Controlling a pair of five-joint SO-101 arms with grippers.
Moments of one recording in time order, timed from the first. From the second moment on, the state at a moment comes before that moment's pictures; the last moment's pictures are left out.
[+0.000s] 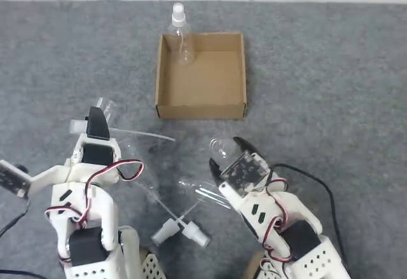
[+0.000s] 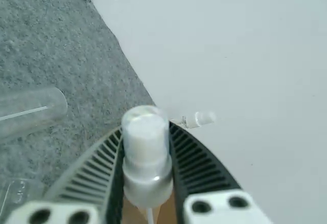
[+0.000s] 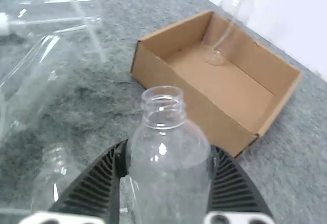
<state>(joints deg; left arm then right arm) -16.1 -103.2 80.7 48.8 62.7 -37.2 -100.8 91.3 44.7 16.9</state>
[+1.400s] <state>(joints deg) -3.5 -103.2 69.2 51.1 67.1 -38.4 -102.7 92.6 44.7 19.9</state>
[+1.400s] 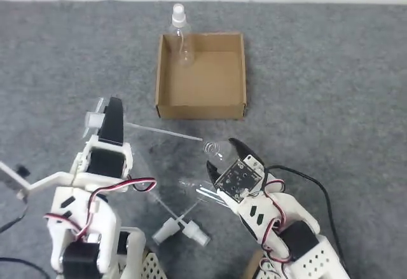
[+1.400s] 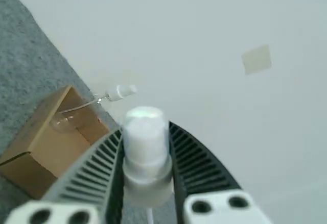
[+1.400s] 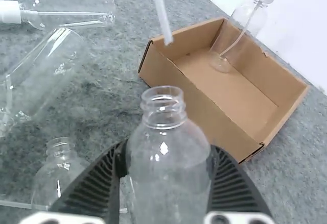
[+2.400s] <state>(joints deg) -0.4 -103.3 72.0 55.6 67.5 -38.4 -102.7 93.5 44.7 19.9</state>
